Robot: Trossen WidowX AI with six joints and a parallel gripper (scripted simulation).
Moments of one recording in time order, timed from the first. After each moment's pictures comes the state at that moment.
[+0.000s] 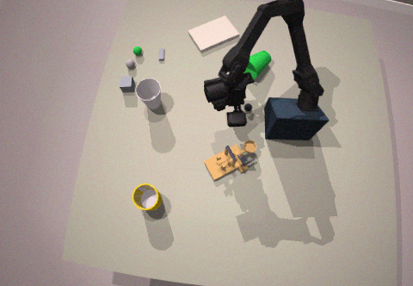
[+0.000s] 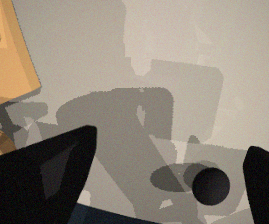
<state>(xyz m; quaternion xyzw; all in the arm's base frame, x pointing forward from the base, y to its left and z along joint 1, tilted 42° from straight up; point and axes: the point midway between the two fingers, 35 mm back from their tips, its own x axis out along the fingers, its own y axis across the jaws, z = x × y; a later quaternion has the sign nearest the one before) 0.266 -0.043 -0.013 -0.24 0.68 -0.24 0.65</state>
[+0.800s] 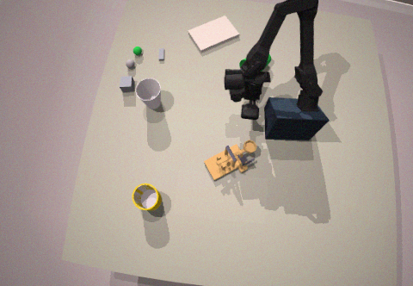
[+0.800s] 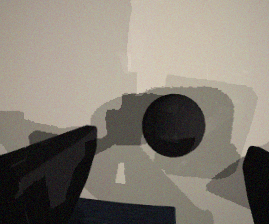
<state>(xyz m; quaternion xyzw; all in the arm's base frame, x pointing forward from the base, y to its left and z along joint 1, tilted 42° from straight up) 0.195 -0.107 -0.017 -0.19 0.65 -0.31 0.66</state>
